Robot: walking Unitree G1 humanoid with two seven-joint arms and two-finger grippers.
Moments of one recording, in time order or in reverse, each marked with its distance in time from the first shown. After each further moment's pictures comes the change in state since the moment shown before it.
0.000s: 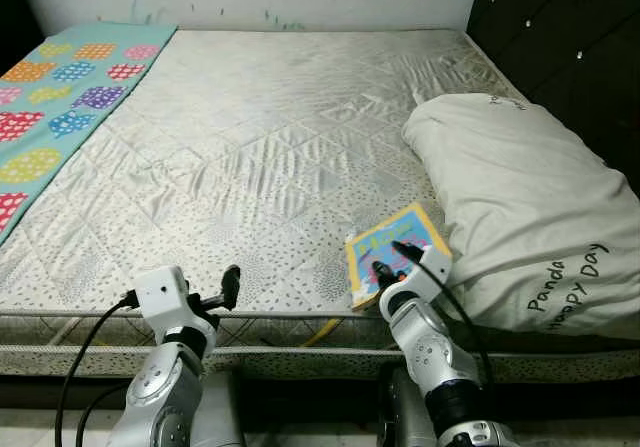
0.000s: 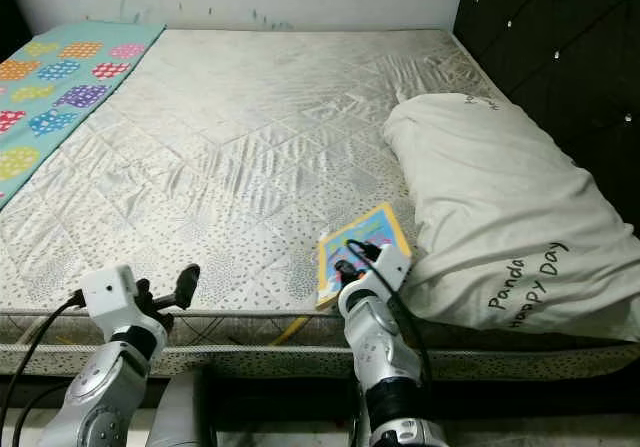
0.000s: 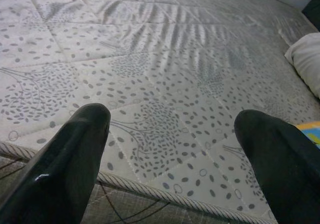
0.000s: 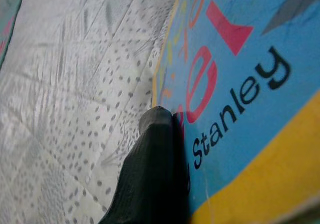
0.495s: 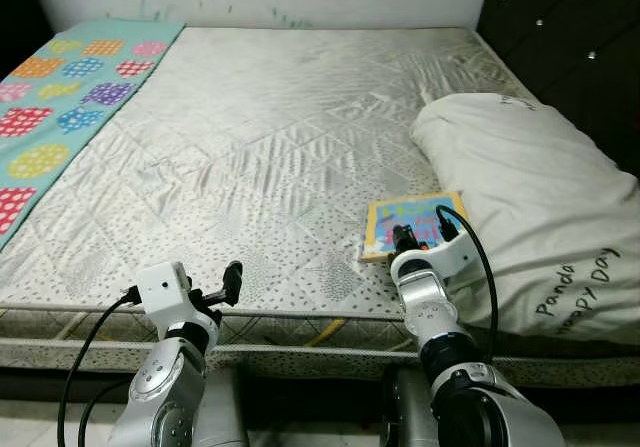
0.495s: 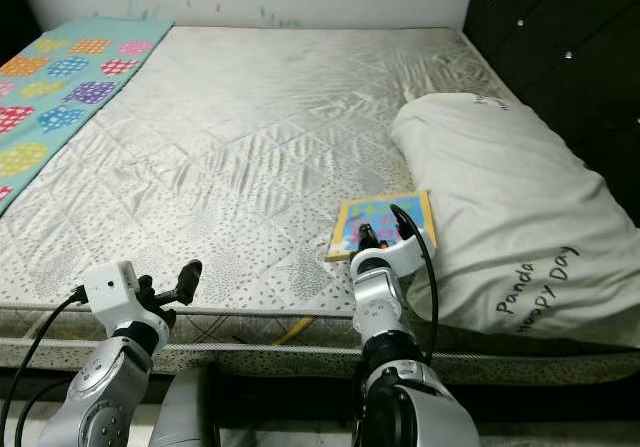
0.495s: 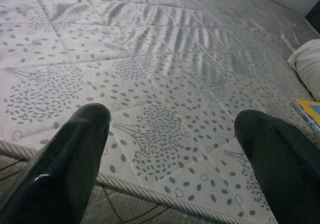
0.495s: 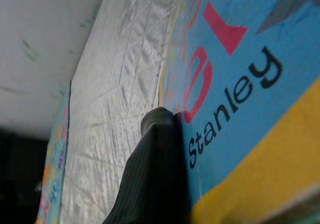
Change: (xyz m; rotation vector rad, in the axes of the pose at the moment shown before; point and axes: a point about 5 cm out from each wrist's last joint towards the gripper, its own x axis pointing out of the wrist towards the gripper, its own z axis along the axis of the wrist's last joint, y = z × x) left arm 0.003 -0.005 0.002 -0.021 -0.002 -0.010; right arm 0.020 0.015 0.032 0.344 -0.163 0.049
